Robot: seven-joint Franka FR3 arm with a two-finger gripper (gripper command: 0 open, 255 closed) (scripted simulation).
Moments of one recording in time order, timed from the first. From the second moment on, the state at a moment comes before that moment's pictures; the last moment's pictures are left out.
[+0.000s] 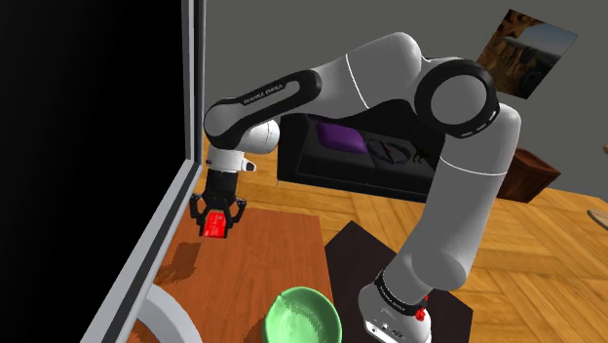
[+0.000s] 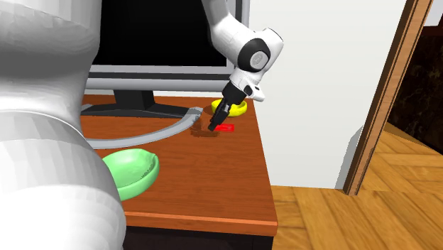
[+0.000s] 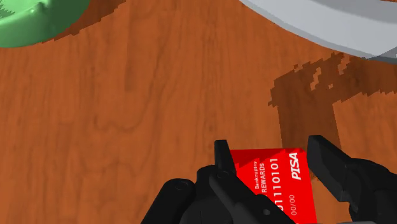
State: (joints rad) arm 0.09 0.28 0.29 -2.09 0.52 2.05 0.84
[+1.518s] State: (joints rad) arm 0.14 -0.25 0.36 -2.53 0.71 1.99 0.86
